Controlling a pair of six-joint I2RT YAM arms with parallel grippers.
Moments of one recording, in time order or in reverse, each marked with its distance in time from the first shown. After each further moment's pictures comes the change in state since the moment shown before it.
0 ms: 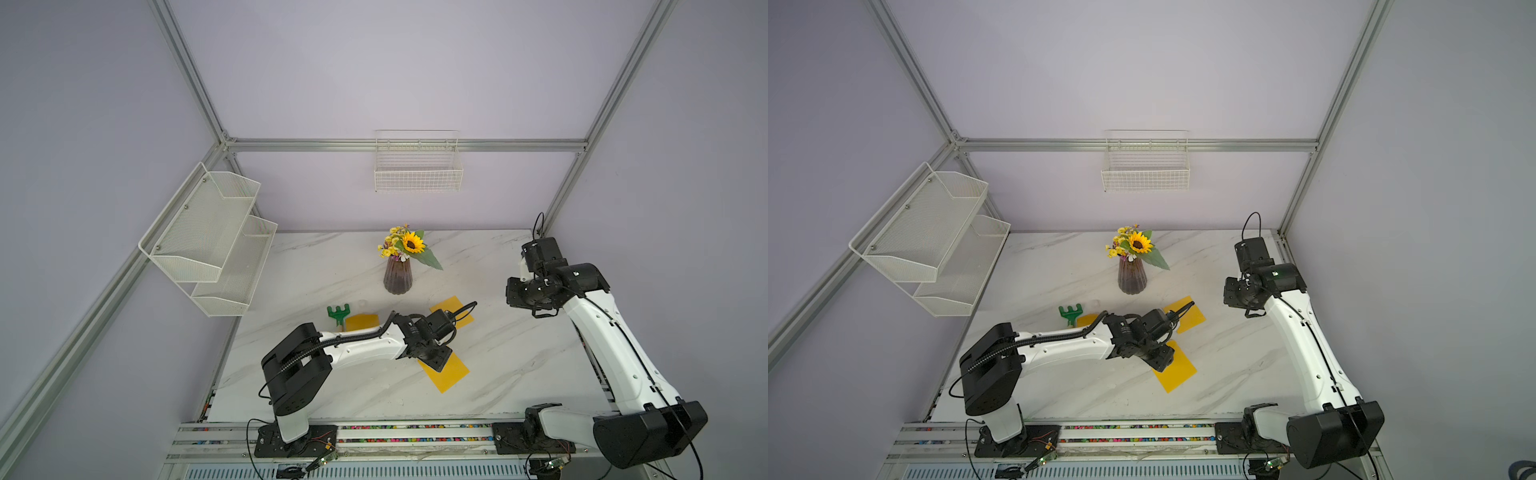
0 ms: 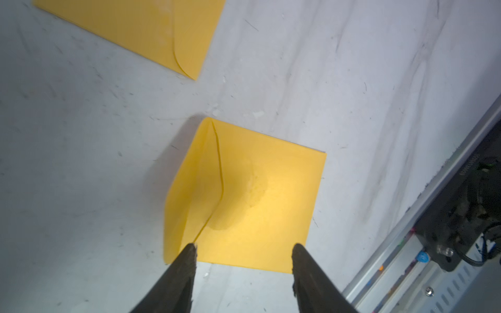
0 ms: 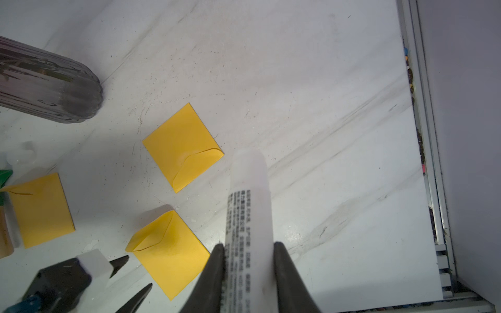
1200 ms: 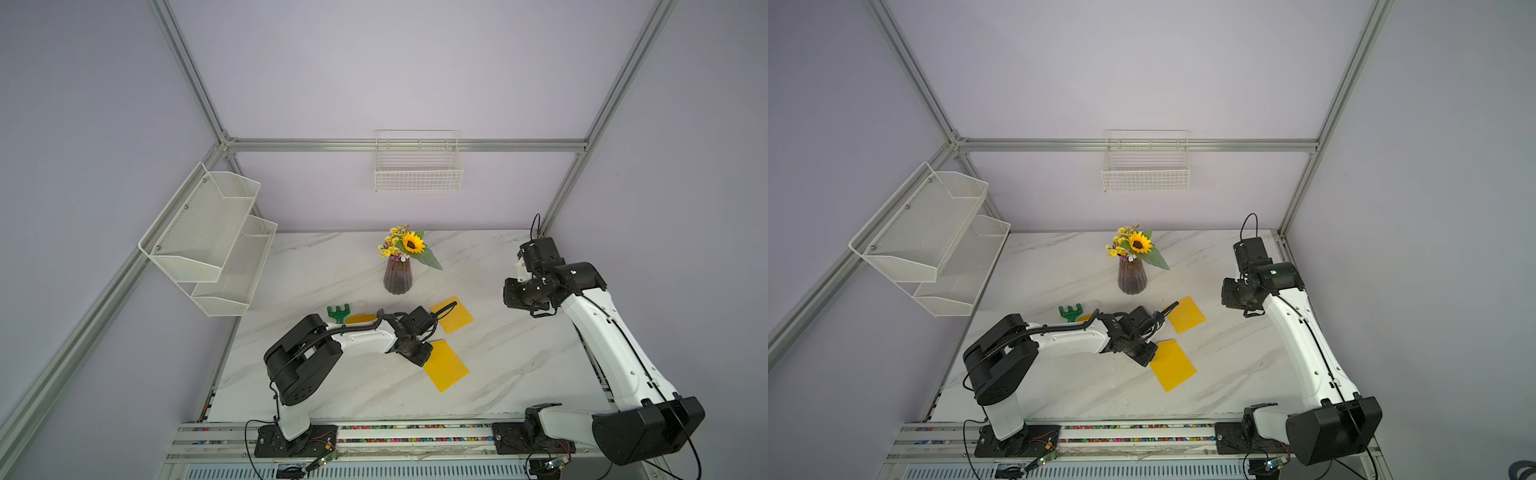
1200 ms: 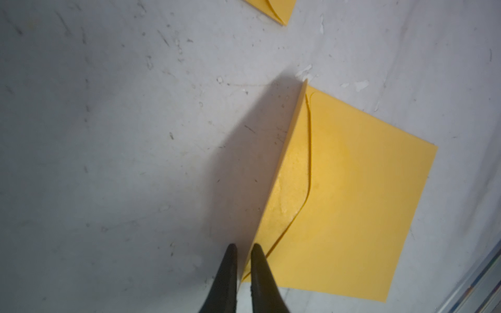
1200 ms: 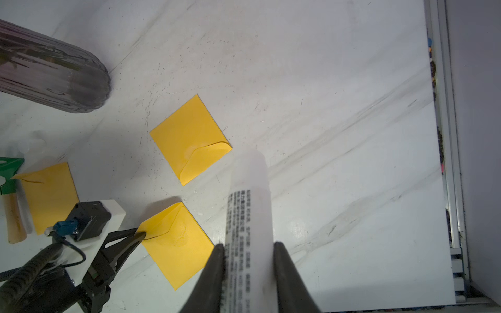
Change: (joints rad) left arm 0.100 0.052 -0.151 0.138 0.096 0.053; right arm 0.000 0.017 -0.009 -0.005 -0.055 -0.008
